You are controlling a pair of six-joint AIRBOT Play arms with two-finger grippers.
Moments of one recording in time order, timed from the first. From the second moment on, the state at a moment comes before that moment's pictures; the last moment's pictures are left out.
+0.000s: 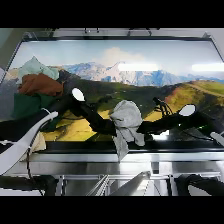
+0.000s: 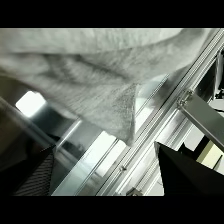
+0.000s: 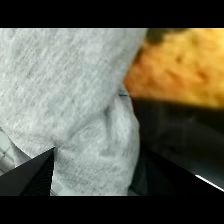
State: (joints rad) left arm -0.49 -1.64 1.06 0.72 -1.30 -1.14; right arm 0.15 -1.30 0.63 -0.71 1.01 1.06
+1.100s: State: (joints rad) left arm -0.11 -1.22 1.19 0.81 -1.52 -1.20; right arm -0.33 -1.08 1.04 -0.61 1.26 1.00
